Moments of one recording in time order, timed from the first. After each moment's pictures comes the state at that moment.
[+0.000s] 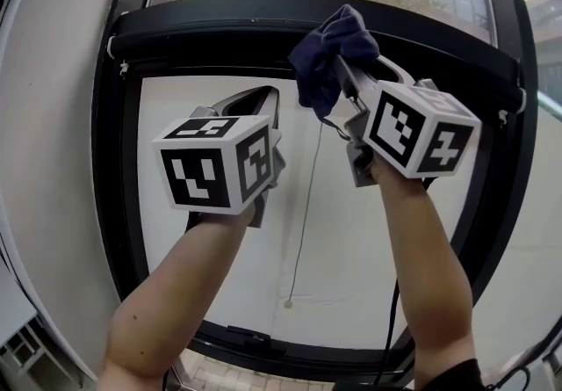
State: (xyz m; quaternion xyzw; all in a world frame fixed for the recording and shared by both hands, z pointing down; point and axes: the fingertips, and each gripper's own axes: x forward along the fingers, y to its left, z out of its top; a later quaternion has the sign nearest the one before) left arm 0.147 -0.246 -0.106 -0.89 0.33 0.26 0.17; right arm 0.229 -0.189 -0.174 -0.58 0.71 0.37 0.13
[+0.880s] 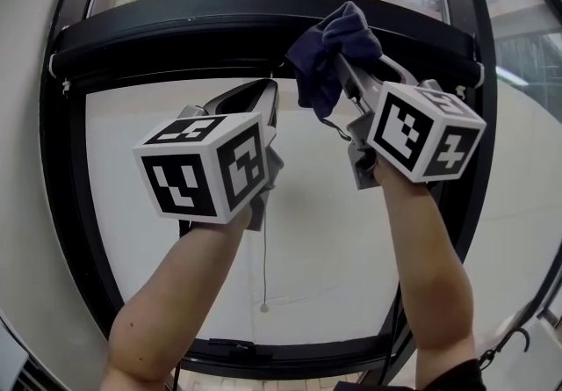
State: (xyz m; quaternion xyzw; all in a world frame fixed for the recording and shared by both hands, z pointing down) left arm 0.228 -0.194 -0.117 -0.92 0.21 0.28 0.17; right arm 0.311 -0.131 -0.170 -0.65 0.65 0.38 0.13
